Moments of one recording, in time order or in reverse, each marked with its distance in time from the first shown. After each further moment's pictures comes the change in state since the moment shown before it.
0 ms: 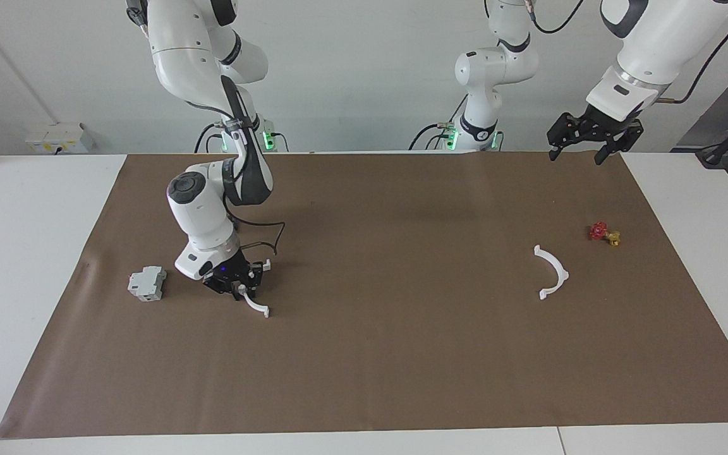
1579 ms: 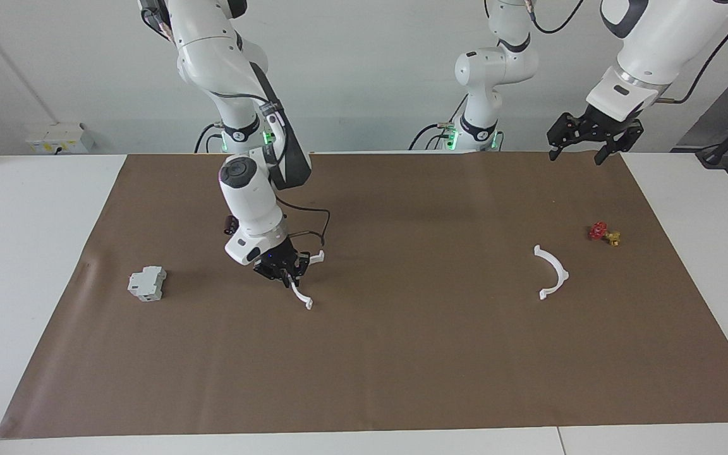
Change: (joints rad) left arm 0.000 0.000 0.000 0.000 0.000 0.000 0.000; right arm 0.088 -0.017 0.098 0.015 -0.041 -0.005 0.306
